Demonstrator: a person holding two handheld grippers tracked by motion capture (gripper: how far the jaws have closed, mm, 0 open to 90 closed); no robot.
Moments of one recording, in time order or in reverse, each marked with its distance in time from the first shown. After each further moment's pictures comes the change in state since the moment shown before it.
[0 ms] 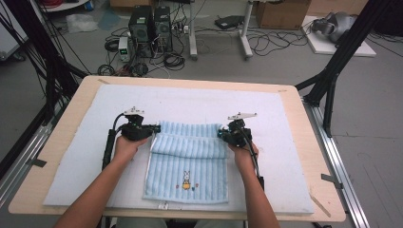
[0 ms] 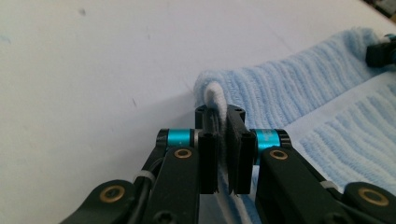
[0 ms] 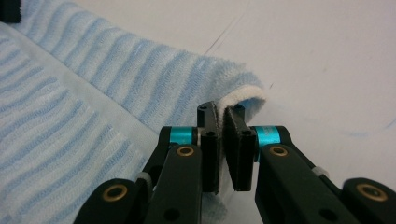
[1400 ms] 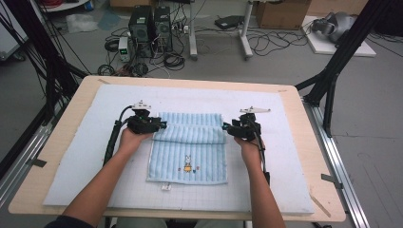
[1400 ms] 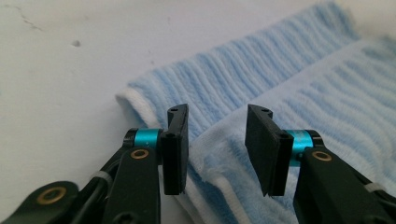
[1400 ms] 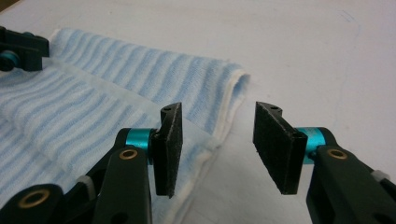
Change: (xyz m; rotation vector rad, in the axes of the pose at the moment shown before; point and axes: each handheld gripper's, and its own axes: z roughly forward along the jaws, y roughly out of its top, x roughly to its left) left arm 0.004 0.009 0.028 0.069 0.010 0.133; right arm -0.031 0.002 -0.015 -0.103 -0.003 0.095
